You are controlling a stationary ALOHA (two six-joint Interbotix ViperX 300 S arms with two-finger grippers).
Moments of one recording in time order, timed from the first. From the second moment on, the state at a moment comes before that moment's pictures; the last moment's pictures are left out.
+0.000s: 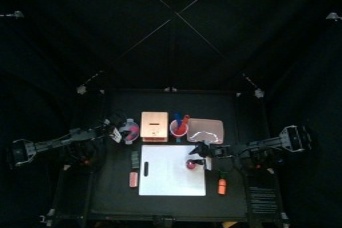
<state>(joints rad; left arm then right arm) 0.56 -0.69 1.29 0.00 0.13 -0.37 0.03 -0.31 1.09 0.00 -0.25 0.10</state>
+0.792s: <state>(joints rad) 0.58 -0.70 1.34 -0.26 0.00 -0.37 0.03 -0.31 1.09 0.01 -0.25 0.10</state>
